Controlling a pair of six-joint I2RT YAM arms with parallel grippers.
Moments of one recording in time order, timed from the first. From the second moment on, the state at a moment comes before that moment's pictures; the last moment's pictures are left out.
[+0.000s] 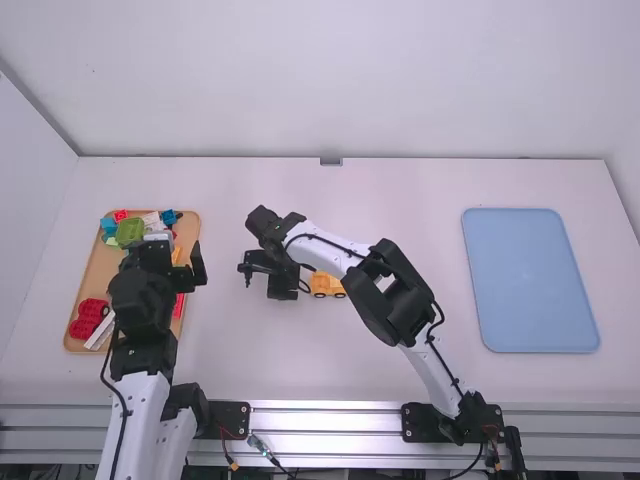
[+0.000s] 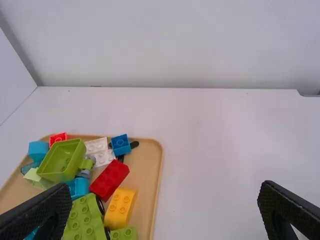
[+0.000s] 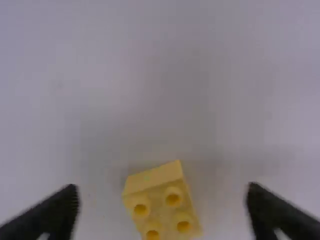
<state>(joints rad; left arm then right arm) 0.26 0.66 0.34 0.04 0.07 0.10 0.84 2.31 1.76 -0.87 -0.12 -0.75</state>
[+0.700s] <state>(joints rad) 0.26 0.83 0.39 -0.03 0.45 0.22 0.46 2.03 1.76 -0.65 -0.53 -0.72</state>
